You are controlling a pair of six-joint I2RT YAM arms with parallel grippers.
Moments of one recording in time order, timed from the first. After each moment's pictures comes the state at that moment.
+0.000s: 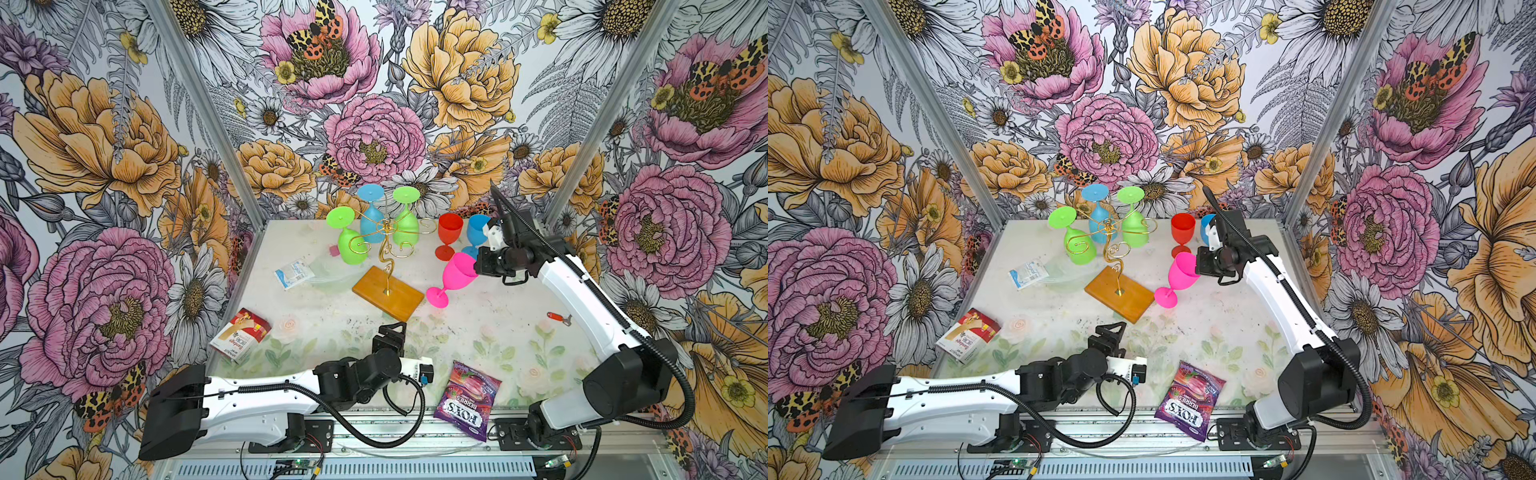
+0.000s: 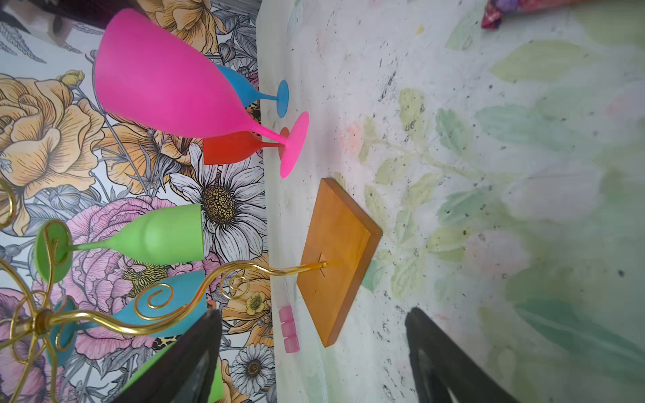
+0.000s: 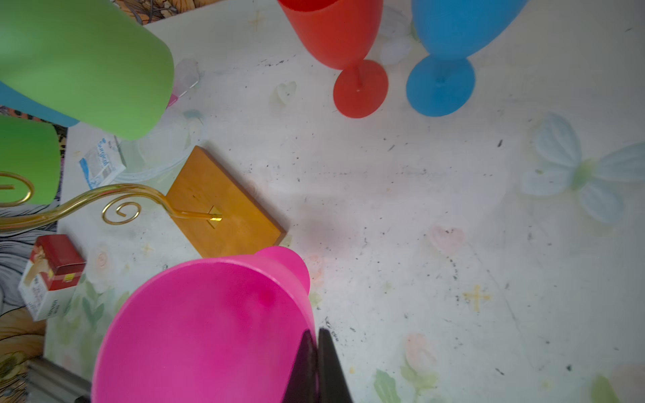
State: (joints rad) left arm -1.28 1.05 0.55 -0.09 -0.64 0.94; right arm 0.24 1.48 1.46 -0.96 -0.16 0.30
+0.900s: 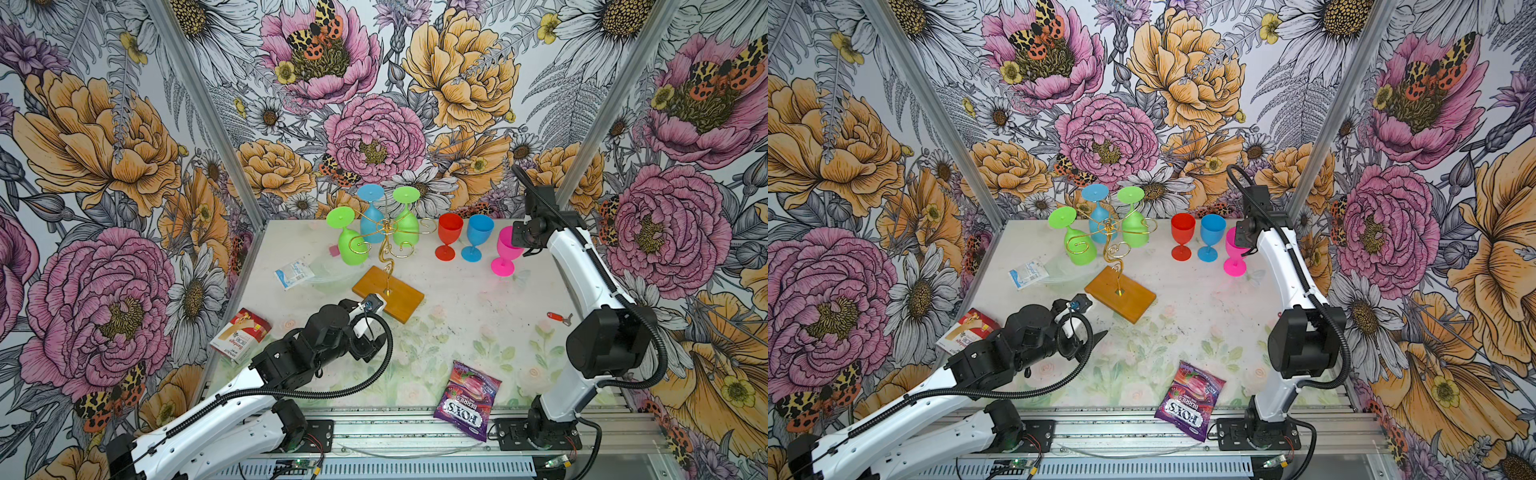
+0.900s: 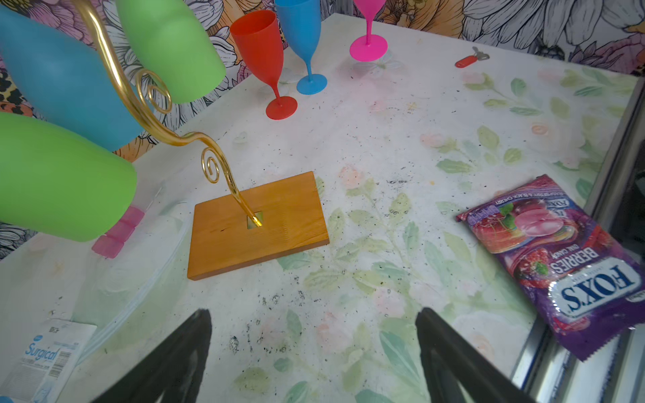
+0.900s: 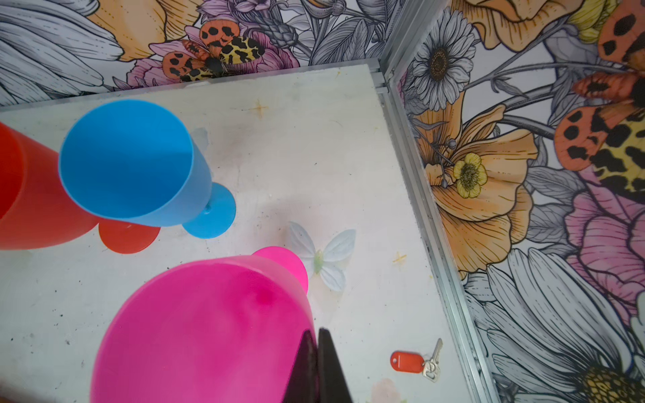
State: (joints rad) left arm -0.86 0.75 0.74 -0.53 -0.11 0.09; right arm 0.02 1.76 1.77 -0.96 0.26 0.15
